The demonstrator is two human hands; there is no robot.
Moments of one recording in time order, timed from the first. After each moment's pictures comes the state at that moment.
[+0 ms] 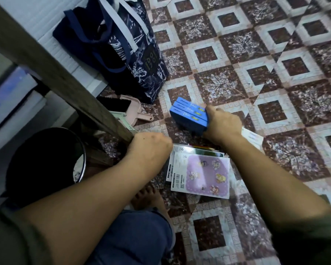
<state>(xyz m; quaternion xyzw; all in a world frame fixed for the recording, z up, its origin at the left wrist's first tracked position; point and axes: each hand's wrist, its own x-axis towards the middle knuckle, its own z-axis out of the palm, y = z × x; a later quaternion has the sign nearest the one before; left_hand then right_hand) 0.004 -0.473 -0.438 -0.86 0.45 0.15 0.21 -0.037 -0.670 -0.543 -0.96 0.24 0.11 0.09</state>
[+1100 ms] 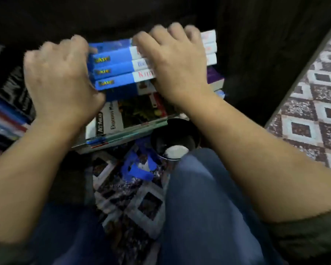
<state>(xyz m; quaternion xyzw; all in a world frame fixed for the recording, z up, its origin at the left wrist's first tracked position) -0.090 -0.094 -0.164 -0.92 0.00 -0.38 0.05 -0.009 -0.273 -0.189 -0.79 -0.23 -0.55 0.10</state>
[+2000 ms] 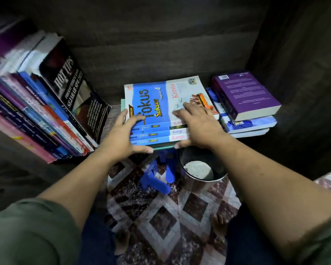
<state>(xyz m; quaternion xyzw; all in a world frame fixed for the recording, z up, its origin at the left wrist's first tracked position) -0.058 0.008 -0.305 -0.96 -0.09 -0.02 -0.27 0.047 -0.220 -0.303 -0.94 -0.33 0.01 0.05</state>
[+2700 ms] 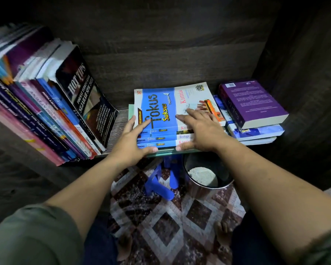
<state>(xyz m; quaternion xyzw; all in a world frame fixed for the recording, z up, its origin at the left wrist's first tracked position) -0.057 0.007 -0.314 -0.94 -0.11 -0.04 -0.32 0.049 -0.212 -0.293 -0.94 -0.32 0.07 0.08</state>
